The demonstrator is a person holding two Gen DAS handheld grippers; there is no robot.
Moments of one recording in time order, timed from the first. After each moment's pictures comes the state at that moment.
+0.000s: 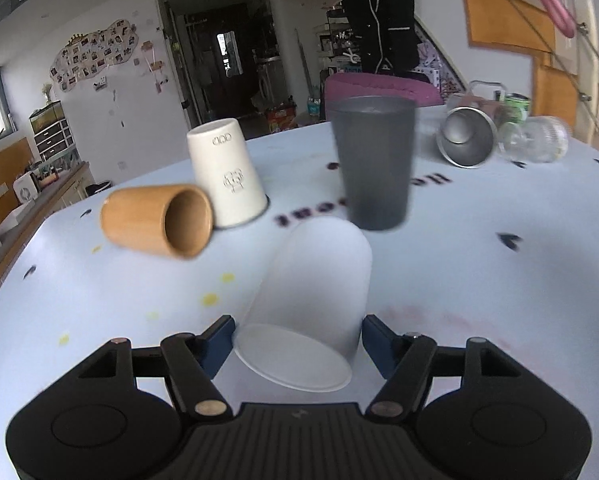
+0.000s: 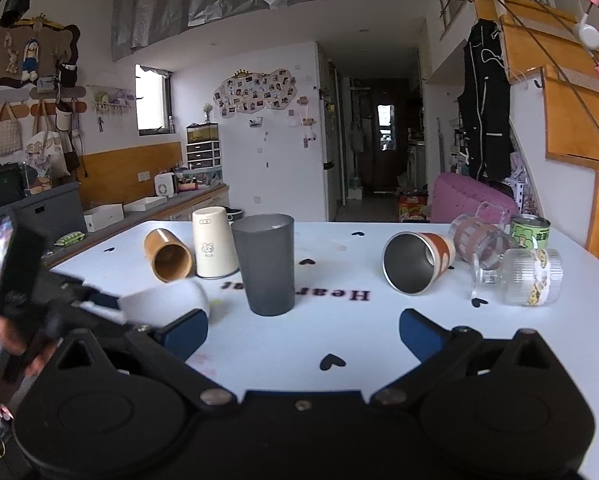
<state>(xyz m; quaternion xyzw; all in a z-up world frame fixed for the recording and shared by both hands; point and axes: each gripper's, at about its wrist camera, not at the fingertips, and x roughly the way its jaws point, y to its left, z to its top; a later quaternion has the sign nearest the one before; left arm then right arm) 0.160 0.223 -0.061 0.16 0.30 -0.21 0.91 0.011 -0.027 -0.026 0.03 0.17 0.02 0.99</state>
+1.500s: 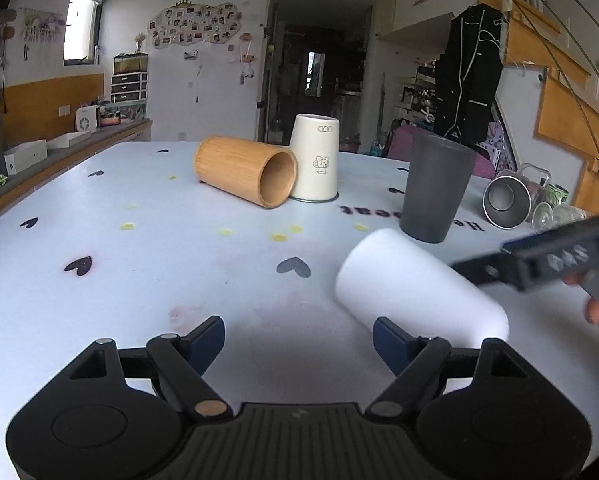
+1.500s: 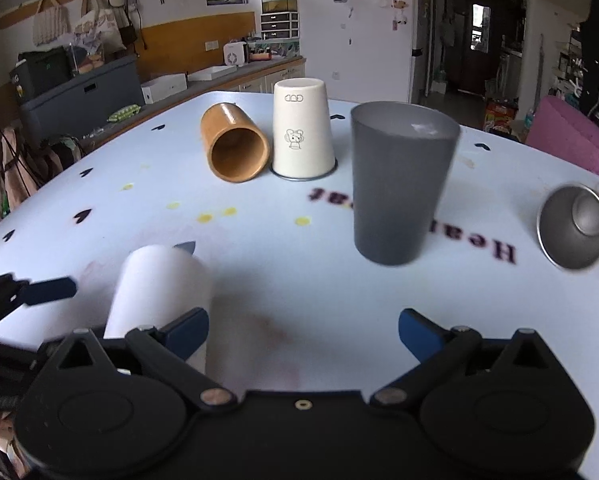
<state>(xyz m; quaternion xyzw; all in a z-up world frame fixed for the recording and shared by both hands) 0.119 0.290 -0.079 -0.01 0.29 -0.14 0.95 0.143 0.046 -0.053 -0.03 0.36 0.14 0.92</state>
